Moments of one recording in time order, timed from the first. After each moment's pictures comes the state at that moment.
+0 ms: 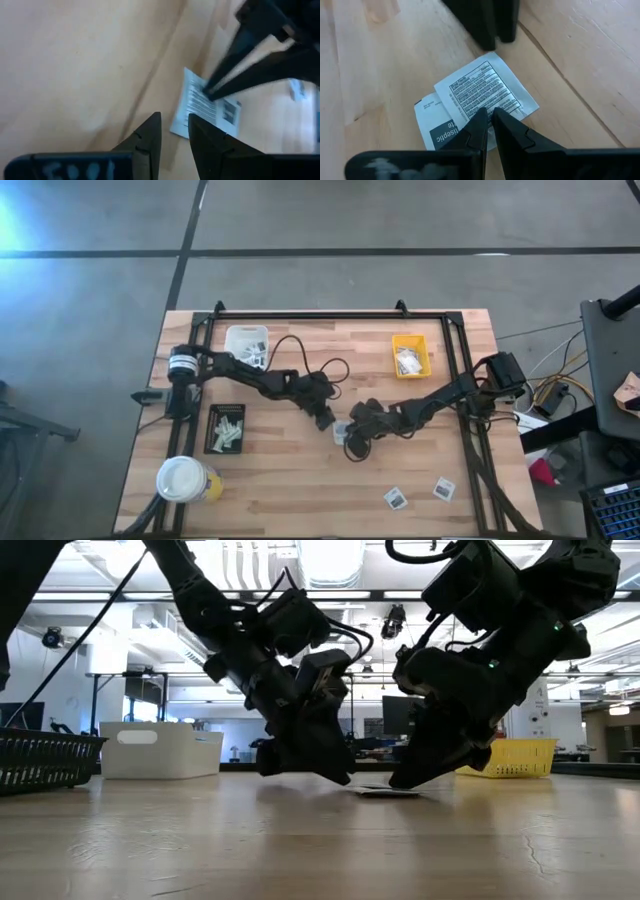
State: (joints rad) left arm 0.07 1.92 1.03 0.14 0.29 -0.64; right arm 0.25 1.82 0.70 0.23 0.23 0.75
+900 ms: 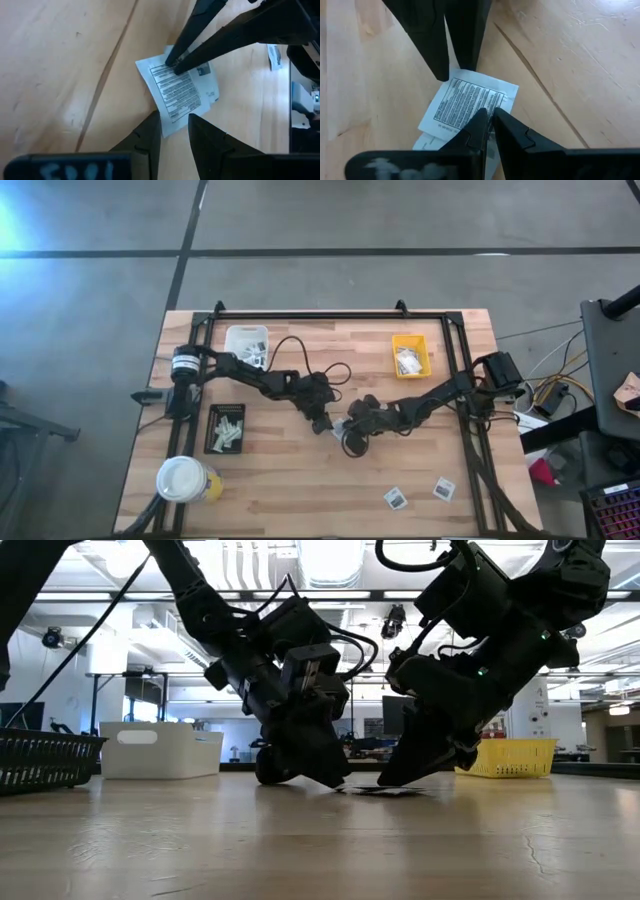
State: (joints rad) left arm 0.07 1.95 1.03 0.14 0.47 -0.60; right arm 0.20 1.82 0.70 0.29 0.26 0.68
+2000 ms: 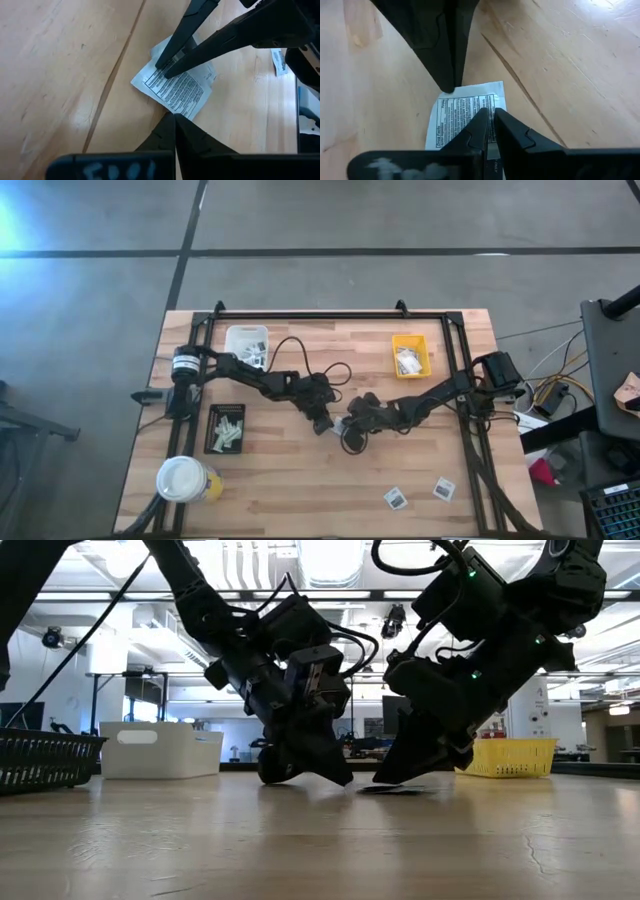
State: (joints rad) left arm 0.07 1.95 1.03 0.16 0.42 -0.59; right arm 0.19 1.82 0.70 0.33 0.29 0.67
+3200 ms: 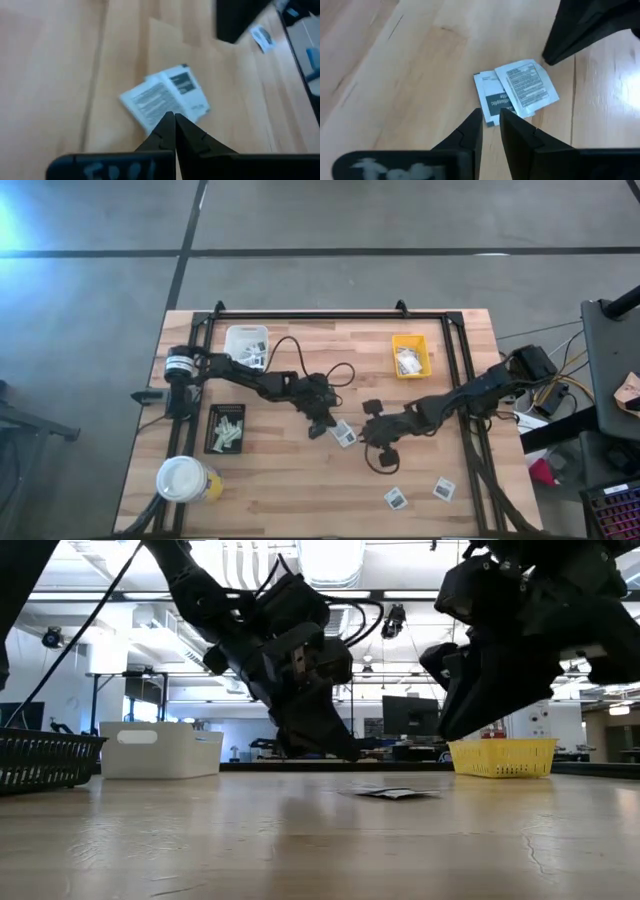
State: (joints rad) left arm 0.04 1.90 1.03 0.17 0.39 -0.29; right arm 0.32 1.53 0.70 -0.02 0.13 0.00
